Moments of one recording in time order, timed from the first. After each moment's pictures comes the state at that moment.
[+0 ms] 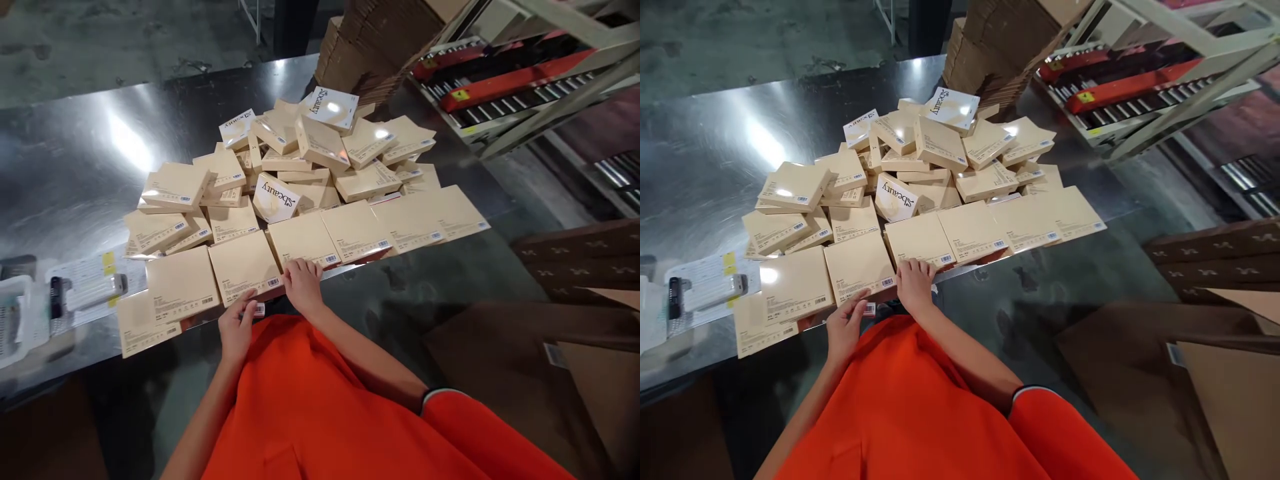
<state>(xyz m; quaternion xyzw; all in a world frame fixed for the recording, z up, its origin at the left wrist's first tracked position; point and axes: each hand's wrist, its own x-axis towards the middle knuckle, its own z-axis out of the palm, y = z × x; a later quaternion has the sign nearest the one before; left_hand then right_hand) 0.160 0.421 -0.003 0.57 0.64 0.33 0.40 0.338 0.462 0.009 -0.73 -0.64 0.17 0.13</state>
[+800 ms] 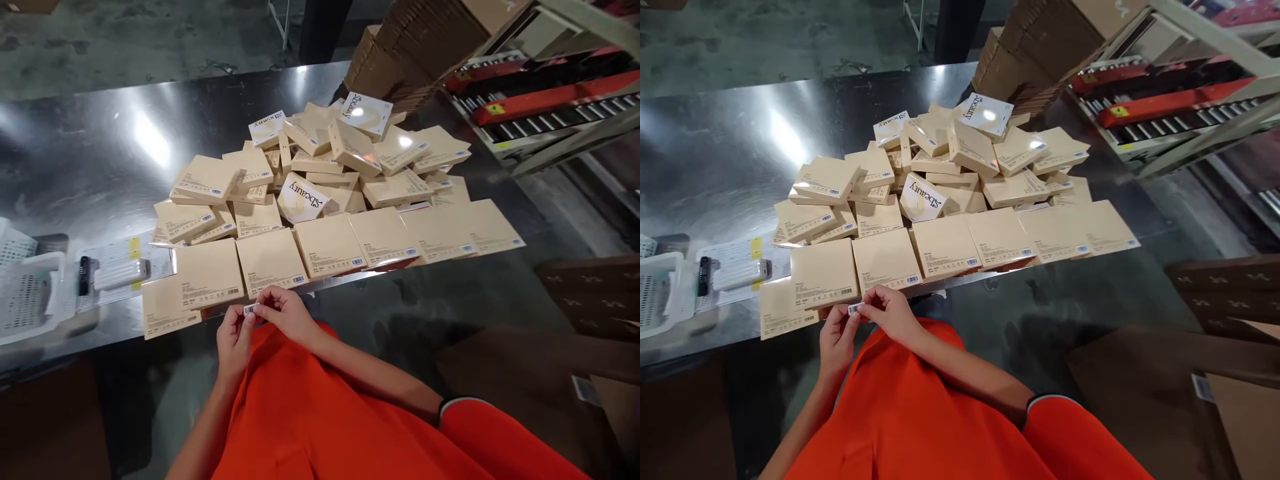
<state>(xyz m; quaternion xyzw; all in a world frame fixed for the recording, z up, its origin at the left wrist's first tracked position) 0.113 0.398 0.022 0.44 0.60 0.44 0.50 0.249 0.440 0.044 -0.47 -0.39 0.71 0.36</state>
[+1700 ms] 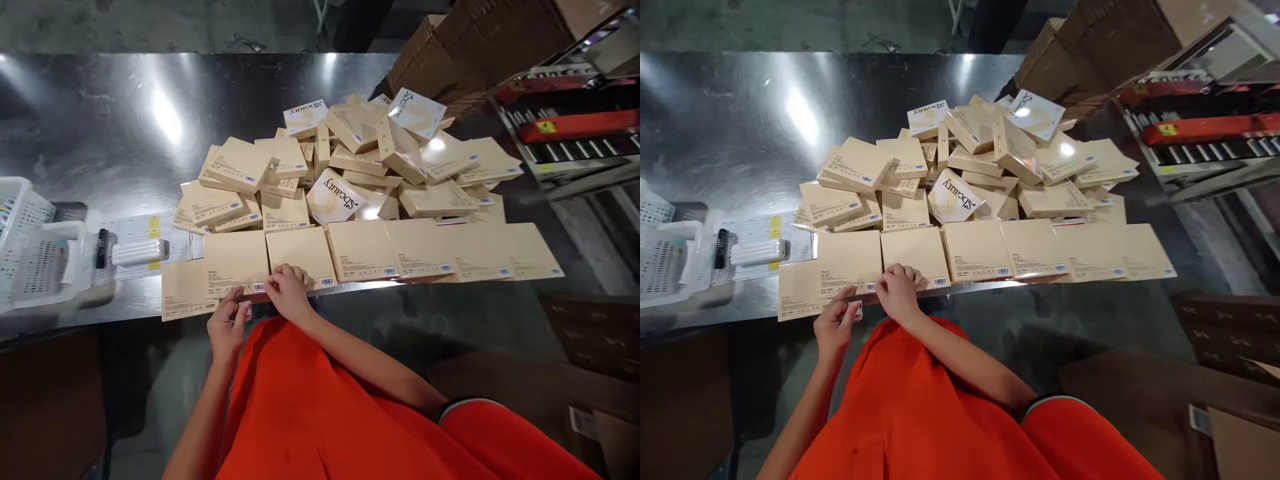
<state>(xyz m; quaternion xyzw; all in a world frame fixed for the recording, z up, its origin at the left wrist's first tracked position) 0.050 0.406 -0.014 0.52 0.70 0.39 0.30 0.198 0.474 0.008 -0.66 -0.68 0.29 0.11</state>
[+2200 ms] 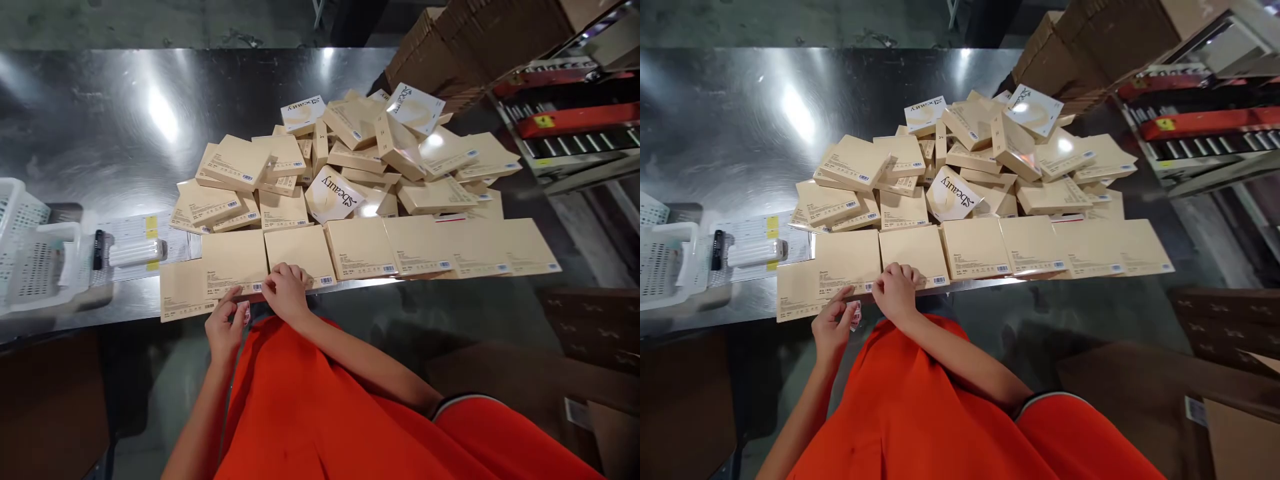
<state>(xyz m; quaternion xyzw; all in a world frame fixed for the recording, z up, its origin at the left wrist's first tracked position) 0.047 0.407 -0.015 0.52 0.70 0.38 0.31 0.193 0.473 0.005 -0.66 -0.71 0.23 0.10</state>
